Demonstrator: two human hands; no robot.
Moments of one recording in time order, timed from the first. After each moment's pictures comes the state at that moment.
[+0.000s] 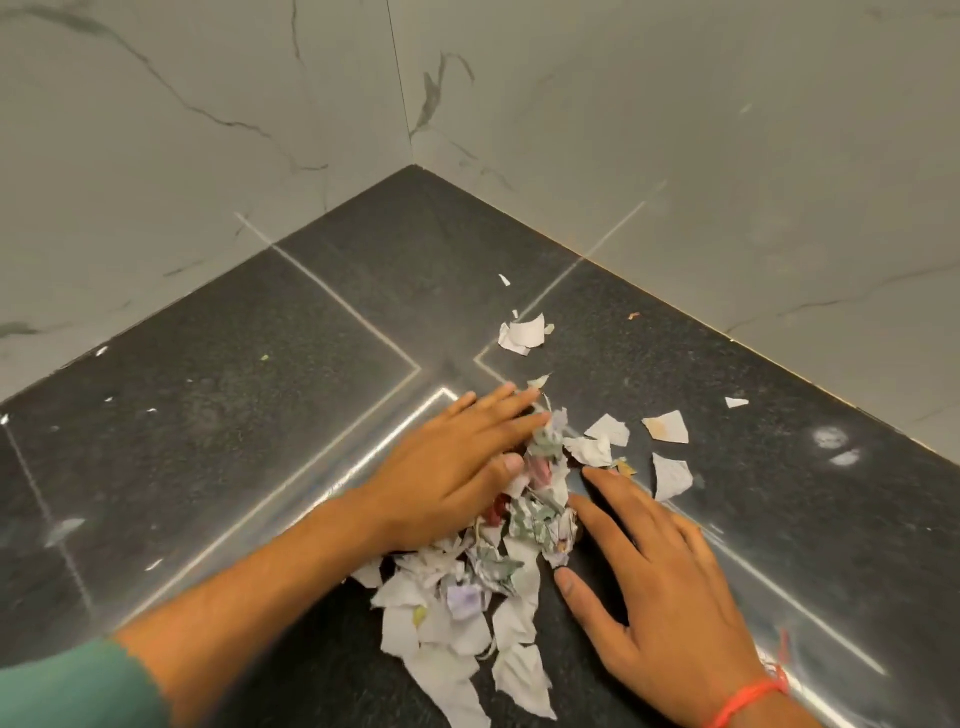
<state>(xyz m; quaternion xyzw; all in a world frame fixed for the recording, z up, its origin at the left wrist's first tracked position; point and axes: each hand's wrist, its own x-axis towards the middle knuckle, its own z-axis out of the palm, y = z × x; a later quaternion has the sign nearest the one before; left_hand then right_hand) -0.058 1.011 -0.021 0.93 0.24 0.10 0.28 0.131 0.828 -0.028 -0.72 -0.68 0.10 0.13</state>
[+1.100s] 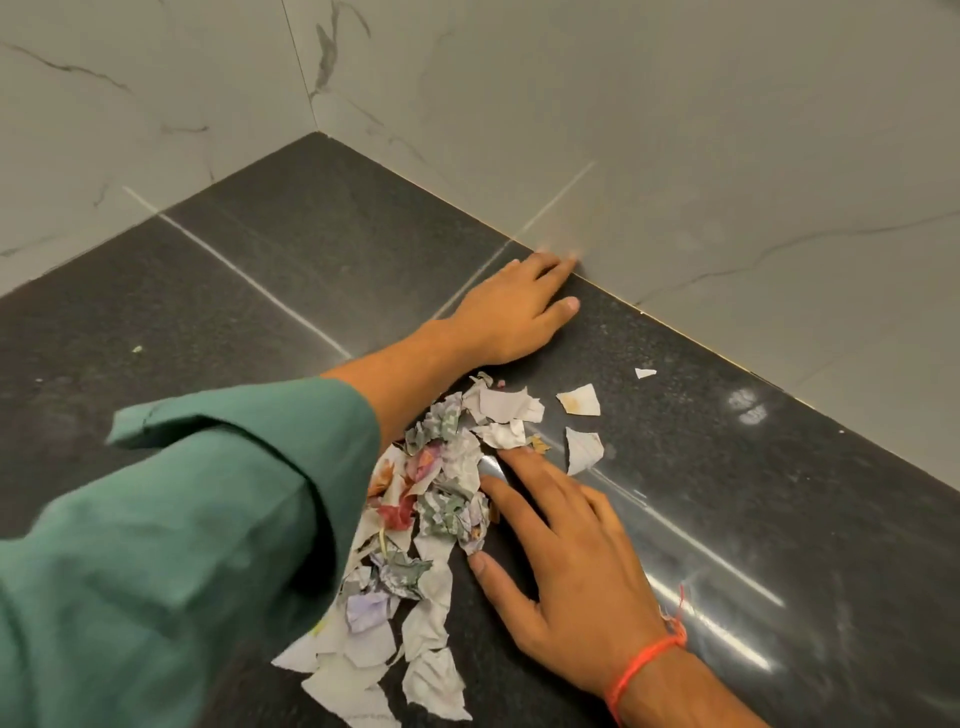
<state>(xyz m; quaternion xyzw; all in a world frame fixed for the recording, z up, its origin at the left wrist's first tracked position) 0.130 1.098 -0.022 0.95 0.24 0.06 0.20 0.129 0.828 -0.024 -0.72 -0.68 0.12 0.12</state>
